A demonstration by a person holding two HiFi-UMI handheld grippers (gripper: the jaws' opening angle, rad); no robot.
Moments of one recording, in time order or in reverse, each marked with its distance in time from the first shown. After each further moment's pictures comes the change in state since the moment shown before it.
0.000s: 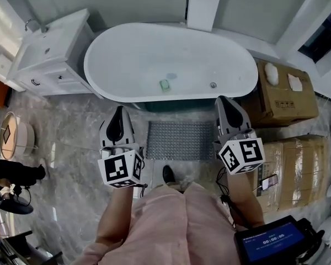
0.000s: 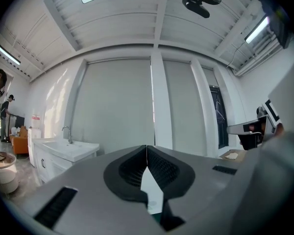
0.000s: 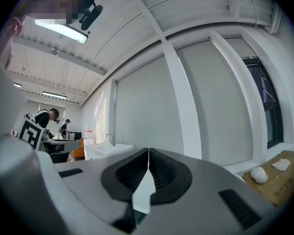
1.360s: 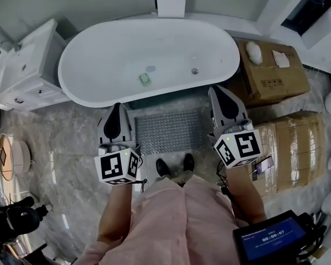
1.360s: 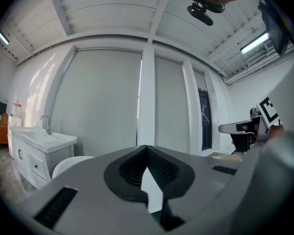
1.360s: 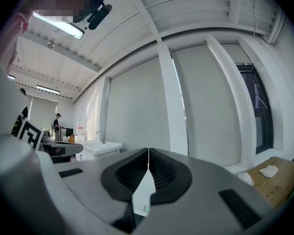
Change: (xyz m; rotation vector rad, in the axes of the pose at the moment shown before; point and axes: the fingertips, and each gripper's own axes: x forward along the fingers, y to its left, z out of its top) left arm 0.037 -0.057 -0.019 -0.061 0.002 -0.185; right arm -0.015 -0.037 0.004 -0.057 -0.011 -0.093
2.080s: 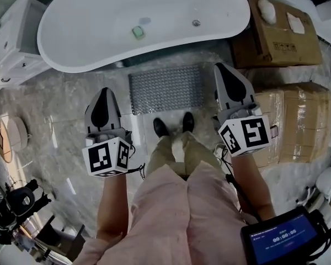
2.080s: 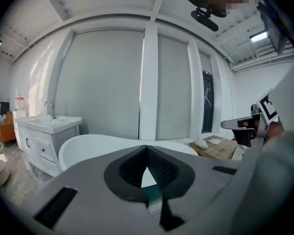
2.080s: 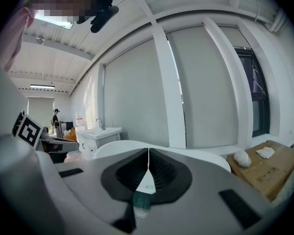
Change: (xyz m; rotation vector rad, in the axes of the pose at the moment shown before) left arm 0.012 -0.017 -0.090 -0.007 0.239 0.035; right arm 0.003 -0.044 -0.091 0.052 0.192 0.014
